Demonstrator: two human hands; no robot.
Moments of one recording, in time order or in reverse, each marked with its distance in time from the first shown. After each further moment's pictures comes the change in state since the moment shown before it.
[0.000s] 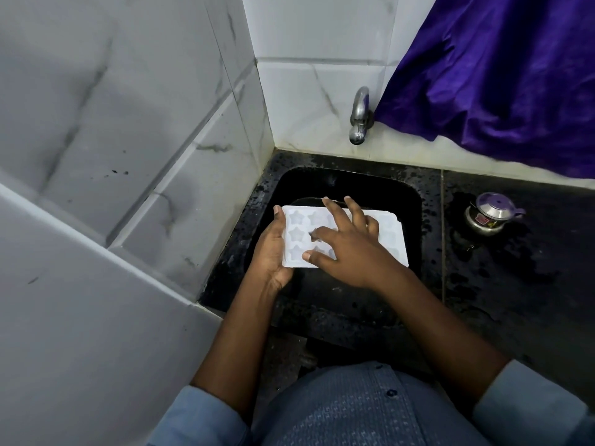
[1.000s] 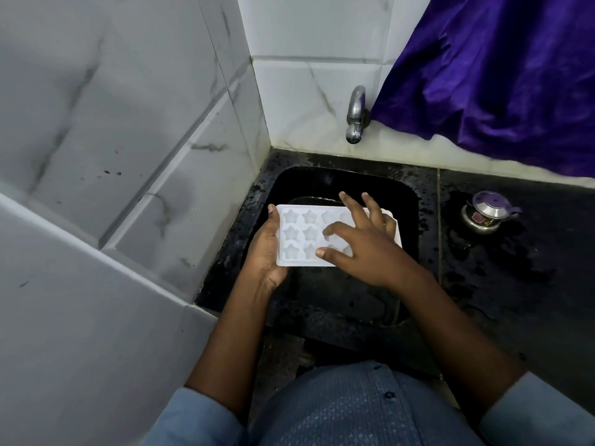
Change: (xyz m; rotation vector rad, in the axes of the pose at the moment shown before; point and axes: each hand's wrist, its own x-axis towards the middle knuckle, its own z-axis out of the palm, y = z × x) left_hand -0.005 0.005 0.005 -0.012 0.029 0.026; right_hand -0.015 0.024 -0.013 0.069 0.019 0.040
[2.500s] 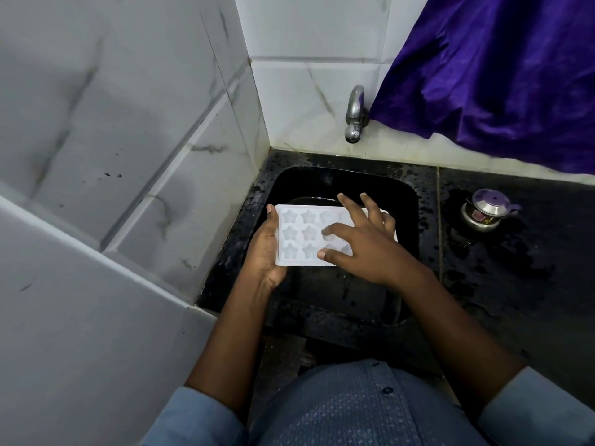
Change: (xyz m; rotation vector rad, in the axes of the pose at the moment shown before) left_hand 0.007 -0.001 -0.009 -0.007 -0.038 -0.001; right_hand 0.005 0.004 0.004 -0.046 -0.007 -0.007
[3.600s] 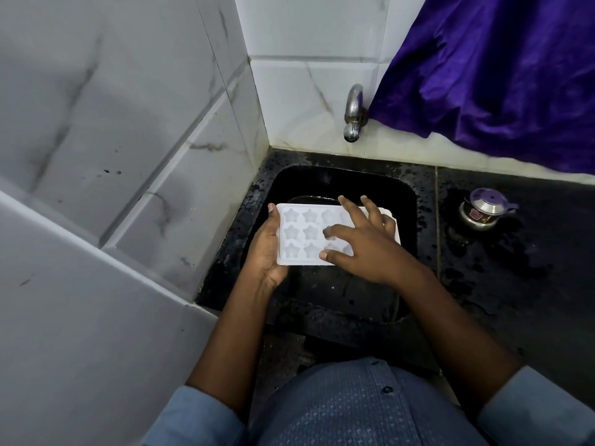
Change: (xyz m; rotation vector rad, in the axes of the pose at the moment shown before) left_hand -0.005 -0.004 0.004 0.020 -0.034 0.017; right_hand -0.006 0.004 0.001 0.018 -0.013 0.001
